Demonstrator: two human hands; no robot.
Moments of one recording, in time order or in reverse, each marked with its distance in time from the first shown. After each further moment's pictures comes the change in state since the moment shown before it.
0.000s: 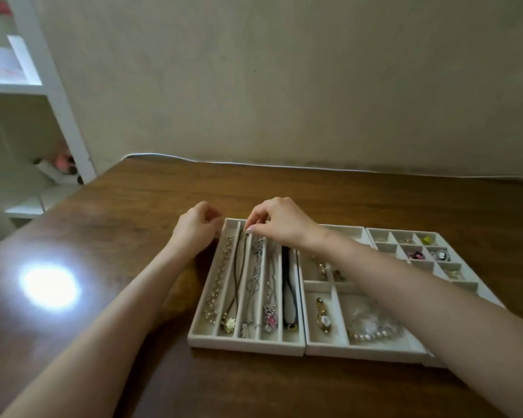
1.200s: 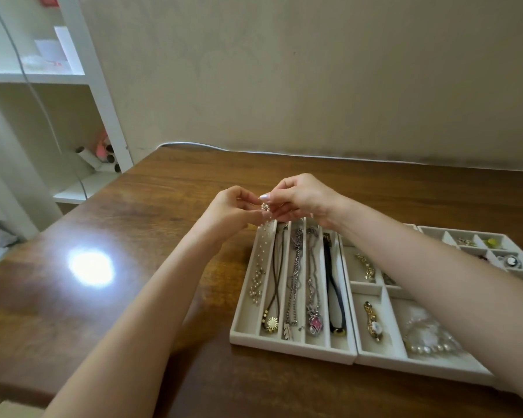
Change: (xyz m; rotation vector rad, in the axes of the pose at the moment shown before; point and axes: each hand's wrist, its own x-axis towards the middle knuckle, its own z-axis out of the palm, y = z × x) left_hand -0.019 0.020 -0.027 -0.295 -0.165 -0.047; right_hand 0.036 -0.019 0.003 0.786 -0.131 0.270
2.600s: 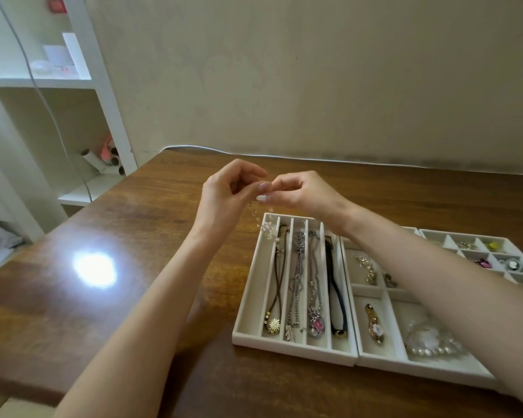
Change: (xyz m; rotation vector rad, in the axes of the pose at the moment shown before) left_hand 0.001 0.008 -0.004 -0.059 0.206 0.528; right_hand -0.017 -0.005 0.000 -0.160 -0.034 -0.323
